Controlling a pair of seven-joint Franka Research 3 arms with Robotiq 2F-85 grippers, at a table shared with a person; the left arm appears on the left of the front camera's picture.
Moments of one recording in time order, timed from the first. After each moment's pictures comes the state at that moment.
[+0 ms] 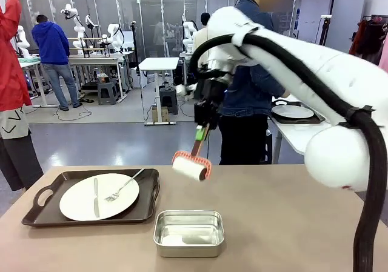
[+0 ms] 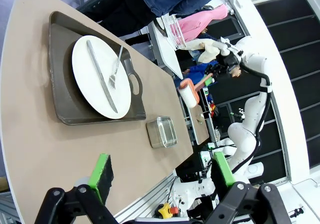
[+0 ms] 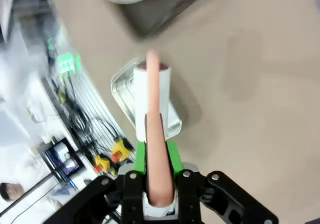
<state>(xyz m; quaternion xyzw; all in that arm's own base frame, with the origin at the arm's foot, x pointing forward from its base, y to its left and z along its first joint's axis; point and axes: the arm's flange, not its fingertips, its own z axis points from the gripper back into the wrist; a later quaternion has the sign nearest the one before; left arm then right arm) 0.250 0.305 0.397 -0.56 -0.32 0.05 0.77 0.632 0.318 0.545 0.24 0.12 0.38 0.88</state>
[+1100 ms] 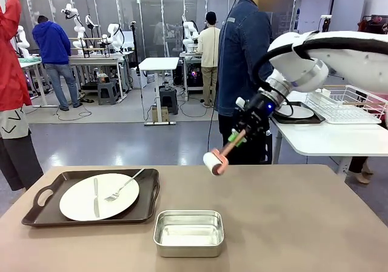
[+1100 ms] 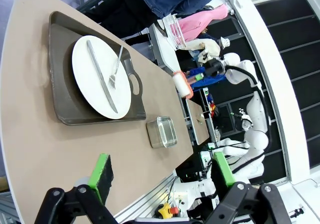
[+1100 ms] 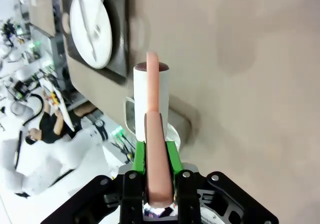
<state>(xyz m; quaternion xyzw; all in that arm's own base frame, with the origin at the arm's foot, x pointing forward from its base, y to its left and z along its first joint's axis) 0.250 0.305 0.397 -0.56 -0.32 0.05 0.77 0.651 0.176 0.470 0.35 0.14 0.08 0.92</state>
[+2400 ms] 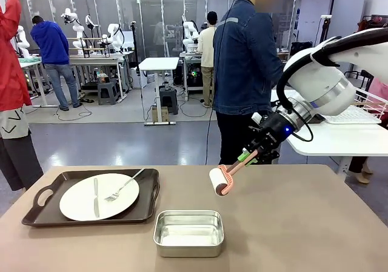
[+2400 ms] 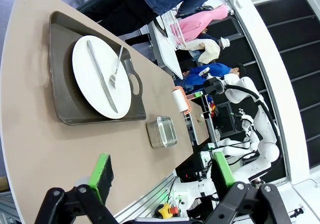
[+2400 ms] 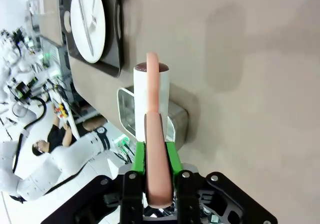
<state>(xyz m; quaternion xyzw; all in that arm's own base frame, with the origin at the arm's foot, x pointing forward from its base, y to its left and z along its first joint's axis) 0.250 0.306 0.397 -0.56 -0.32 0.05 0.77 0.570 0.140 0.431 0.39 0.09 0.04 0.92</state>
